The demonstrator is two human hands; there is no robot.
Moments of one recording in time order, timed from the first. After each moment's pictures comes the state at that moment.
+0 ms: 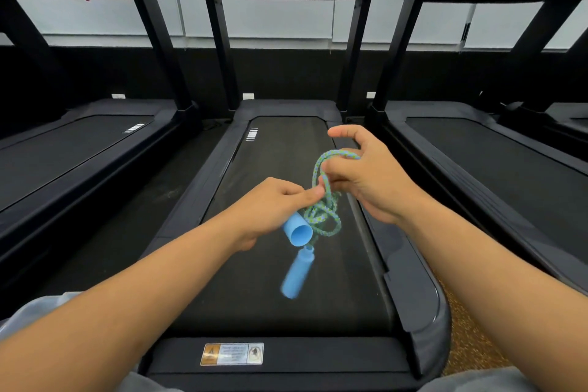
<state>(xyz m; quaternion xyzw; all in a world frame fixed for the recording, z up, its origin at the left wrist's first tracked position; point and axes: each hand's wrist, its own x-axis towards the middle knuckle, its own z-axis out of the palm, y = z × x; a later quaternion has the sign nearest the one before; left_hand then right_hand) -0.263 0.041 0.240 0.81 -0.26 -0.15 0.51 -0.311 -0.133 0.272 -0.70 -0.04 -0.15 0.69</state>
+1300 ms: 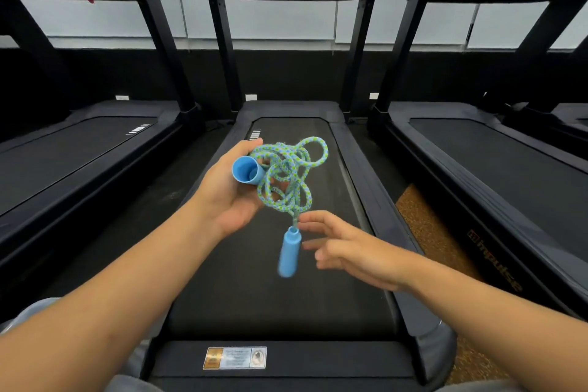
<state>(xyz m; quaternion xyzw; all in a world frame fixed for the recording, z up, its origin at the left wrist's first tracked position) -0.243 0.070 0.264 0.48 -0.16 -0.23 0.83 -0.321 -0.136 0.180 -0.75 -0.10 0.14 0.63</state>
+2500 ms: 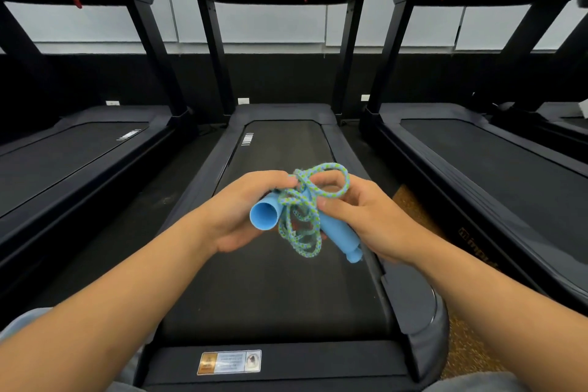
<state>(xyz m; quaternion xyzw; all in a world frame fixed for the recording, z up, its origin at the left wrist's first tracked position) -0.271 0.061 0.264 0.60 -0.27 -0.29 0.69 -0.341 -0.139 0.238 -0.75 -0.13 -0.07 0.64</state>
